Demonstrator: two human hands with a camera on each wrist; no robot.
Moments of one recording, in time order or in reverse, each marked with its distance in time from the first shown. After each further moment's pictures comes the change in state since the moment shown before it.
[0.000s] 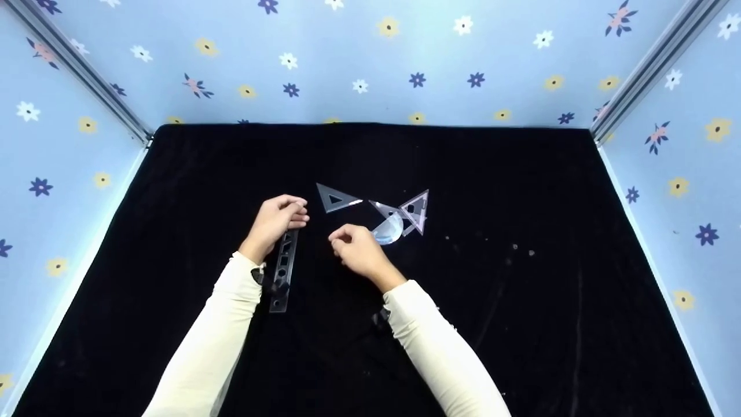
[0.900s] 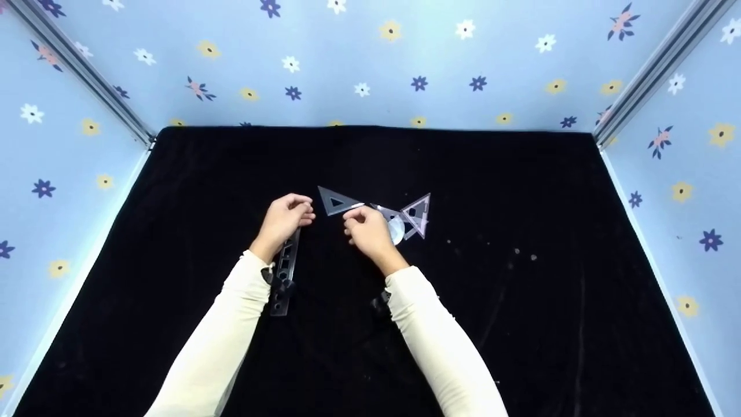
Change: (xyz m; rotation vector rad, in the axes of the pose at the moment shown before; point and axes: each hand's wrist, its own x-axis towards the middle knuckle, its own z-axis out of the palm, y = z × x) left_hand 0.008 0.001 0.012 0.188 0.072 0.067; right_hand 0.031 -0.003 -0.017 0.234 0.208 0.088
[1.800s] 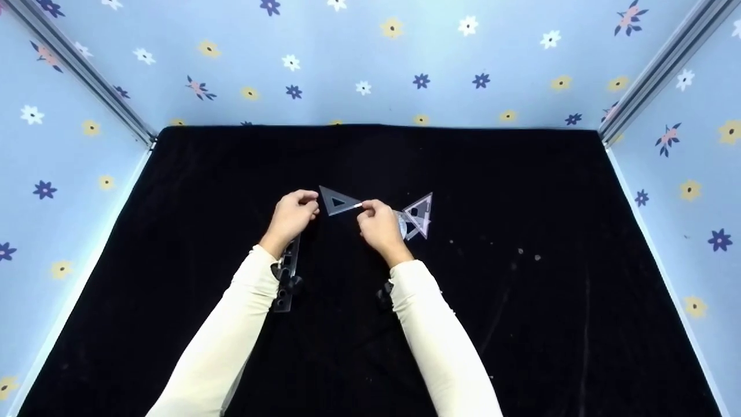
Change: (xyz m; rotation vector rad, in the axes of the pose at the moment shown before) left_hand 0.010 0.006 0.011 0.276 0.007 0.079; right_hand 0.019 0.012 -0.016 -0.281 0.102 -0.042
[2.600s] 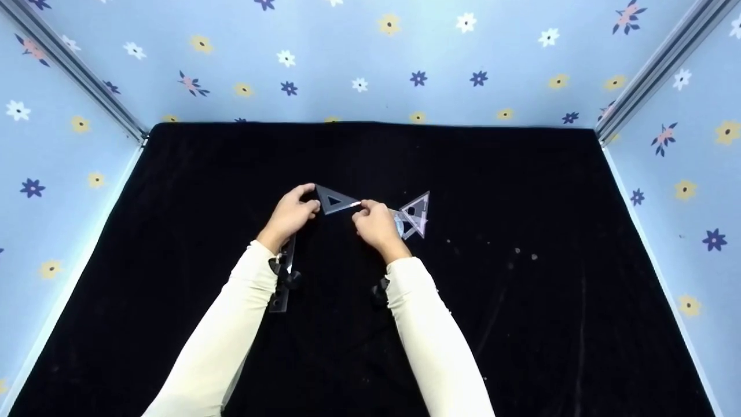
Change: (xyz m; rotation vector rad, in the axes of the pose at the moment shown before) left_hand 0.010 -0.002 0.004 0.013 -0.120 -0.026; right_hand 0.004 -0.005 -0.006 -0.053 -0.107 0.071
